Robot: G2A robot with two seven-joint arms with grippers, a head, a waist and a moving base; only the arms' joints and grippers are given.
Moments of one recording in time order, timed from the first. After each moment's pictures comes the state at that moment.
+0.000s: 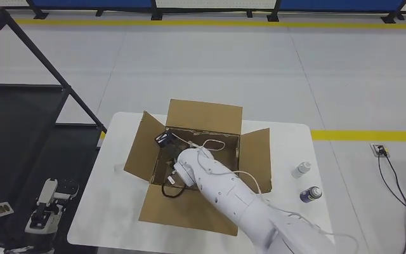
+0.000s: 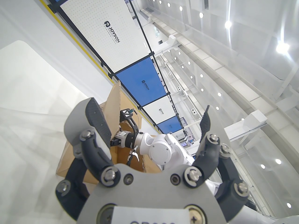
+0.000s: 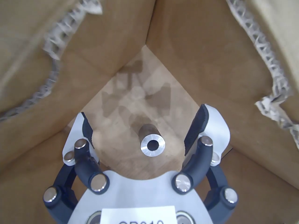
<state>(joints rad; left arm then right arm) 1.77 -1.38 -2.09 -2.12 -0.16 -0.35 -0.40 -0.23 -1.85 0.45 -0.55 -0.92 0.15 0.69</state>
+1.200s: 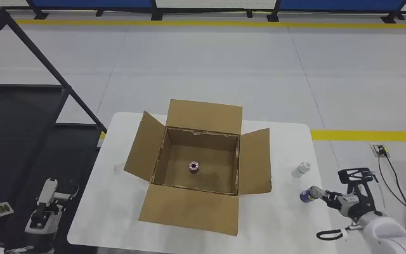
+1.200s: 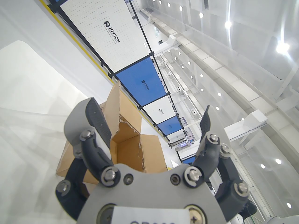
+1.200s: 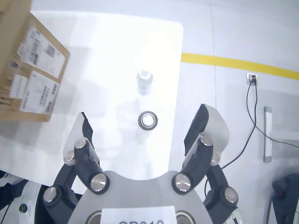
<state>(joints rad) 1.77 -1.38 -2.09 -2.12 -0.16 -0.35 -0.40 -1.47 -1.40 2.02 -2.03 -1.17 -0.39 0.95</state>
